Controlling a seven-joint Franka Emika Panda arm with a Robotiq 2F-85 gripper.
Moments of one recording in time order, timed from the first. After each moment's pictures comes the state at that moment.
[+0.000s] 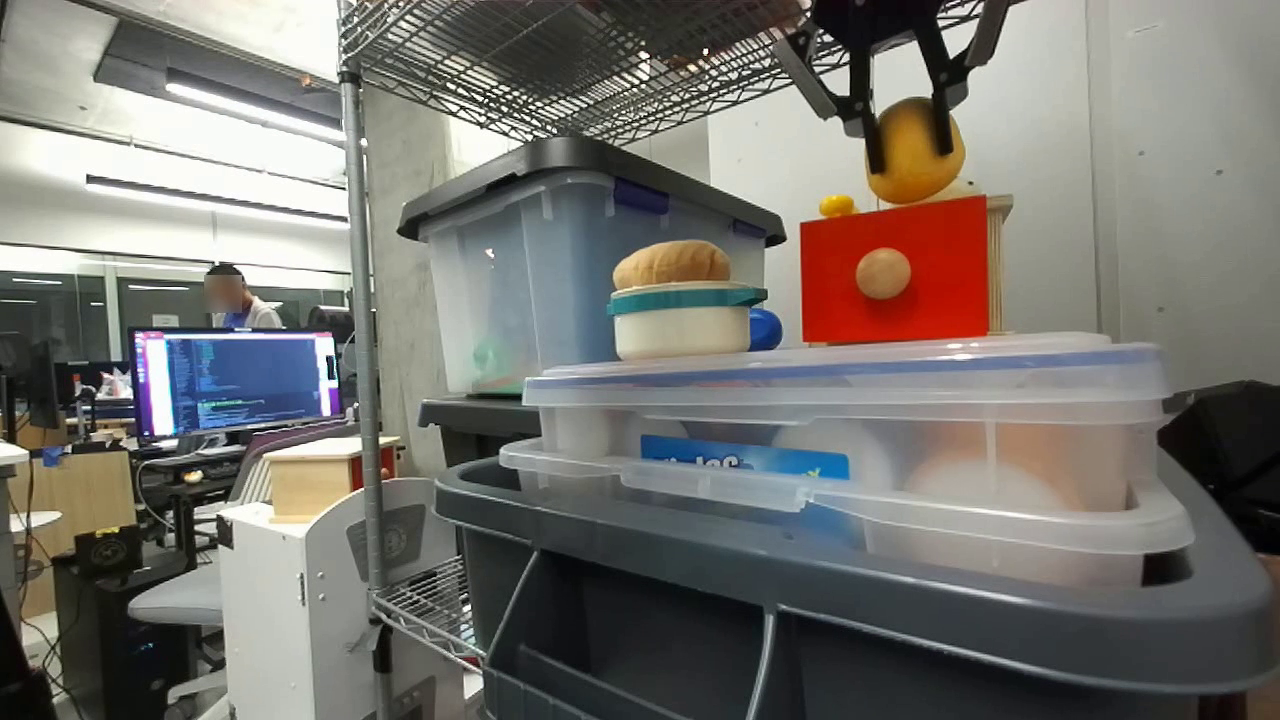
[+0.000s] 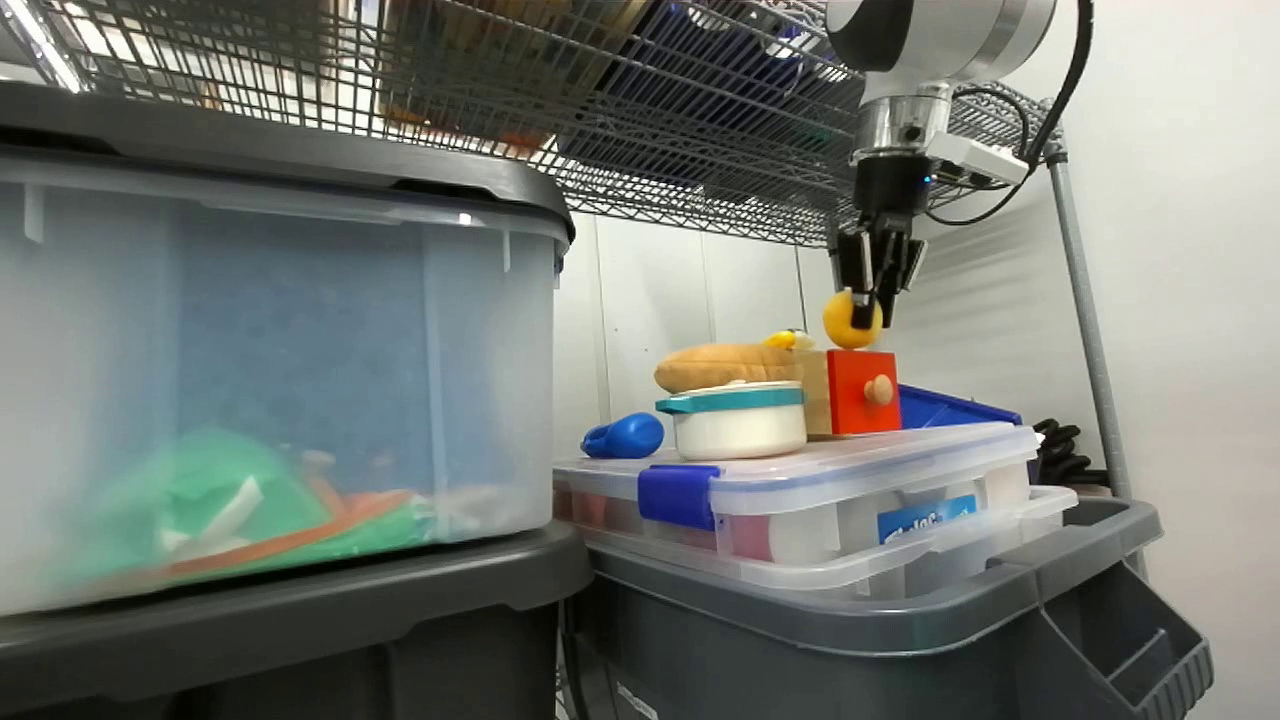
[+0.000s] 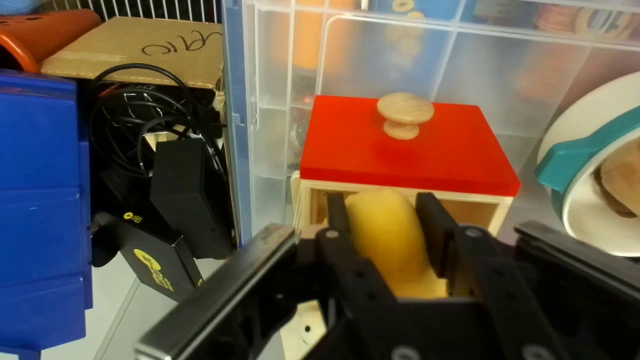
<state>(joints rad) -0.11 0.09 -0.14 -1.77 0.09 2.22 -0.48</state>
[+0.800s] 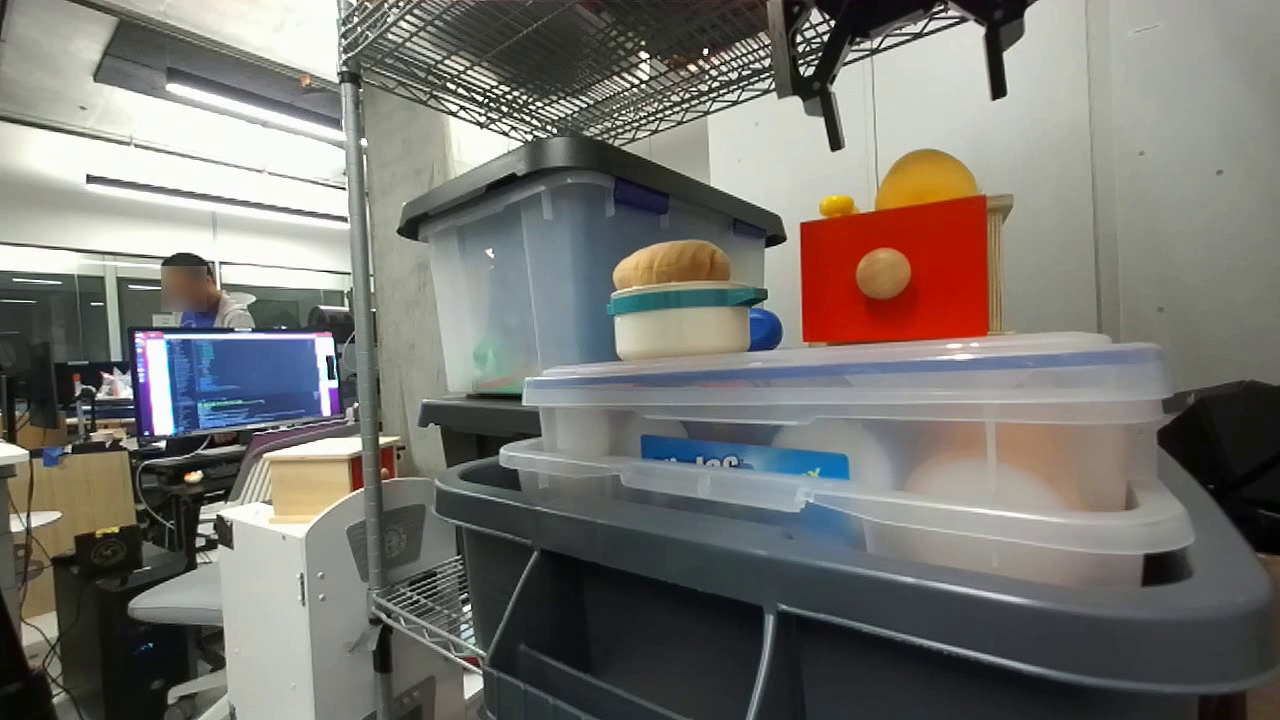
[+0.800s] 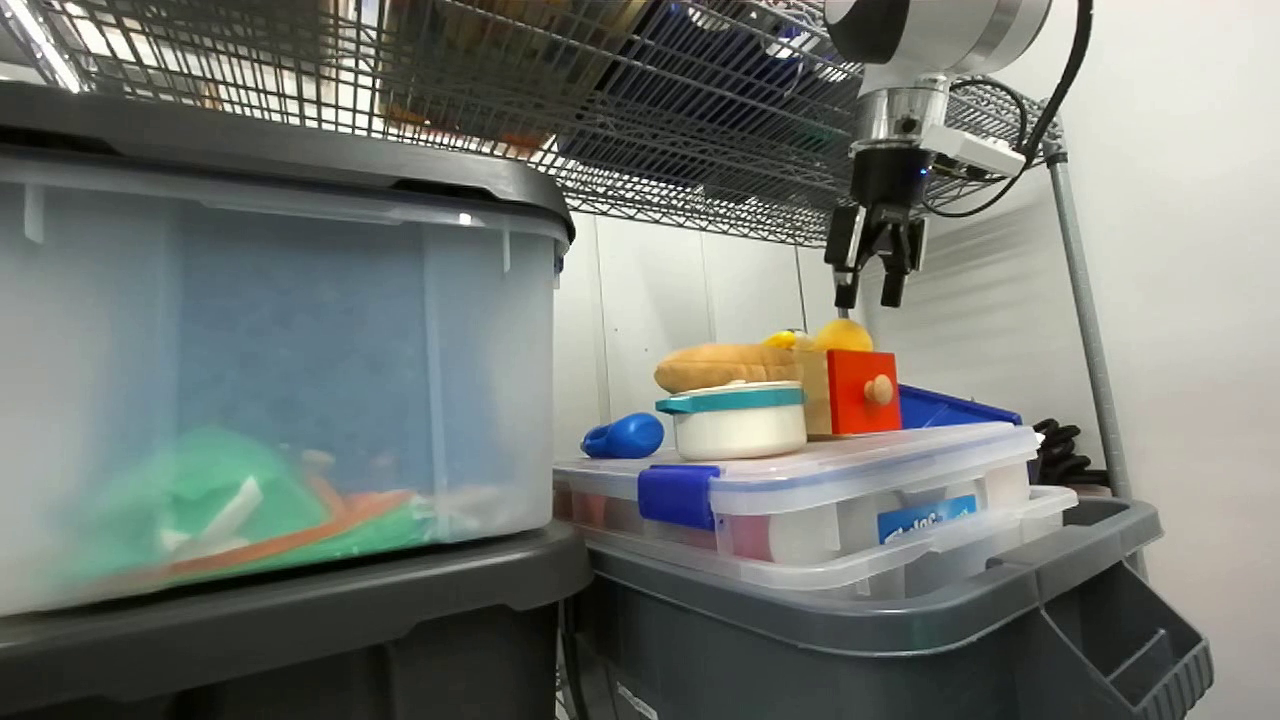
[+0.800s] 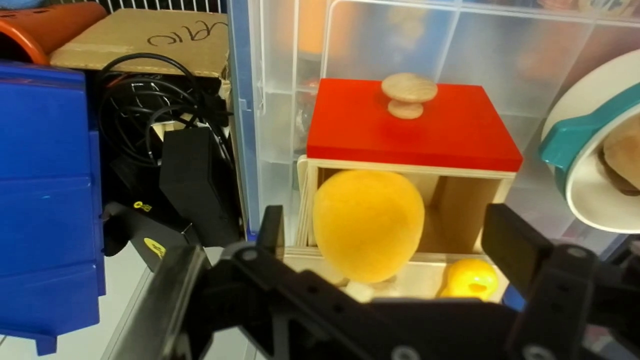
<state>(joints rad) -0.11 0.09 -0.14 -1.75 0.09 2.22 -0.46</state>
